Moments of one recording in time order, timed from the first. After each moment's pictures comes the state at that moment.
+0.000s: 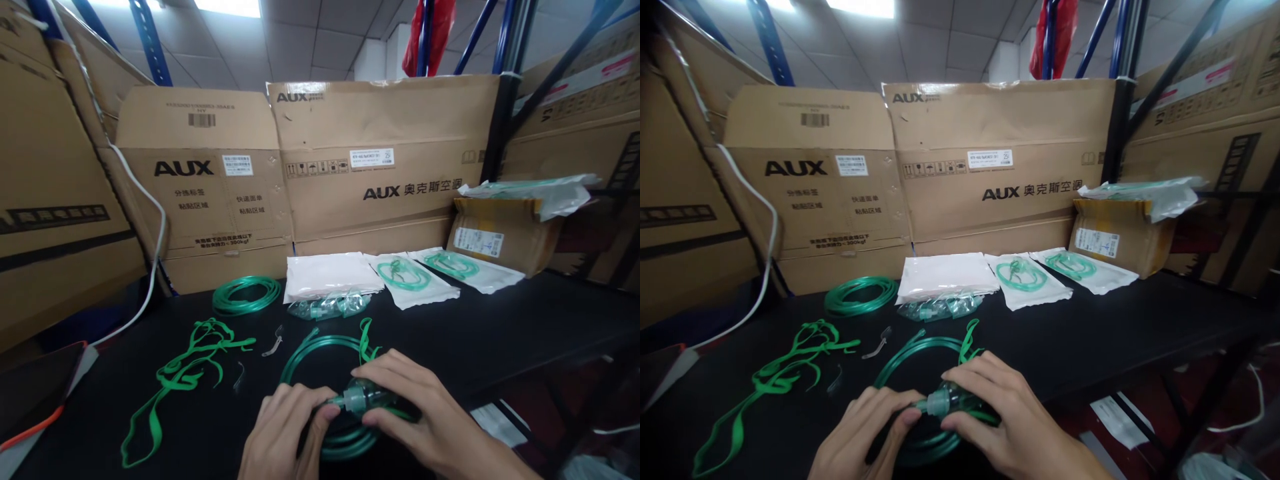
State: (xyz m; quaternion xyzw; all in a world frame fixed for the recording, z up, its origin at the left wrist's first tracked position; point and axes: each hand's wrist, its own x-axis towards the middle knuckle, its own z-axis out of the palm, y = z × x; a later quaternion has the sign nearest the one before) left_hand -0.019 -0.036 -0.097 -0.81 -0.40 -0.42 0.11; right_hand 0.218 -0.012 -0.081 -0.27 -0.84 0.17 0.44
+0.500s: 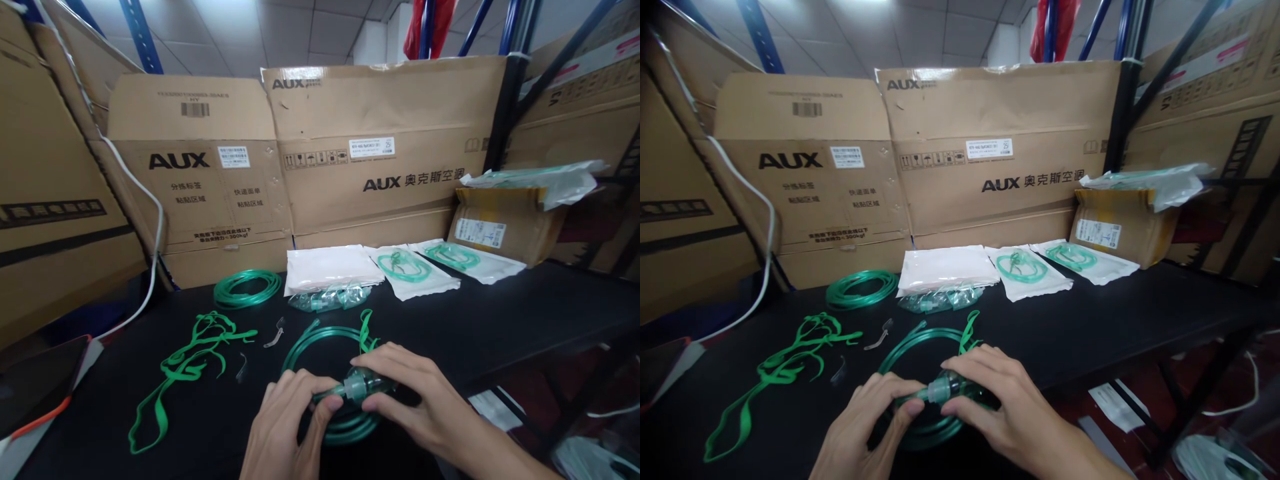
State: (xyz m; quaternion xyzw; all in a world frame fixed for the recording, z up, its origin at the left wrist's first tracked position) left_hand -0.016 -0.040 -0.089 -0.81 -0.44 -0.38 0.01; right_hand 0.217 -0.014 -0.082 -0.30 -0.83 0.18 0.44
